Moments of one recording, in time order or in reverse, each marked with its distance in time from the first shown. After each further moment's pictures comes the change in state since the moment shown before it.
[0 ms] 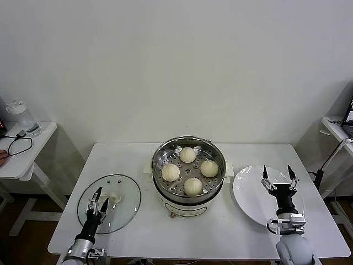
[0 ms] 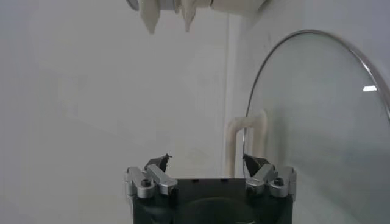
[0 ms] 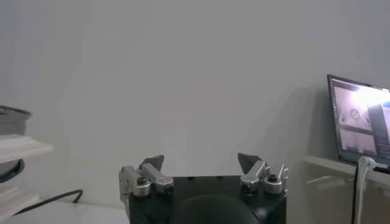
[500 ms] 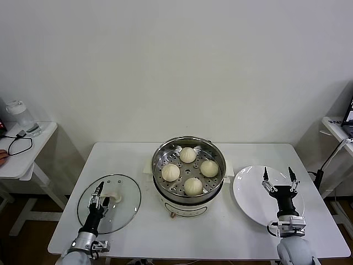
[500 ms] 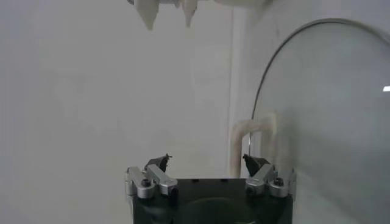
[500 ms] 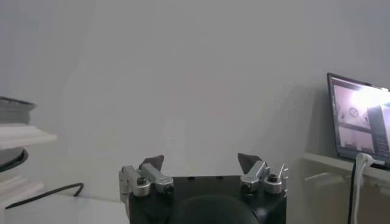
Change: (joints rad) left arm -0.070 -0.004 0.027 0.046 0.001 0.014 -0.008; right arm -0.008 0.011 0.016 -0.009 -0.021 0.013 -0.009
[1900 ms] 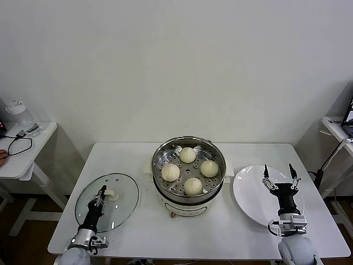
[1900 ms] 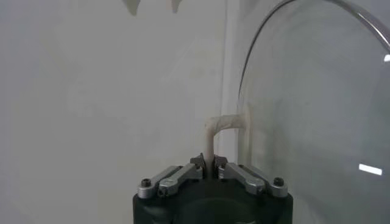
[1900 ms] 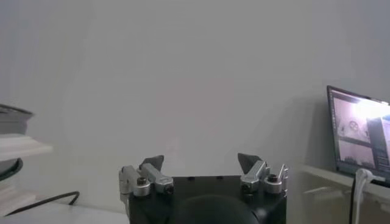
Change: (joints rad) left arm -0.028 0.009 -0.013 0.031 -0.045 -0.011 0.022; right arm 0.003 -0.011 0.004 0.017 -0.017 0.007 -0.003
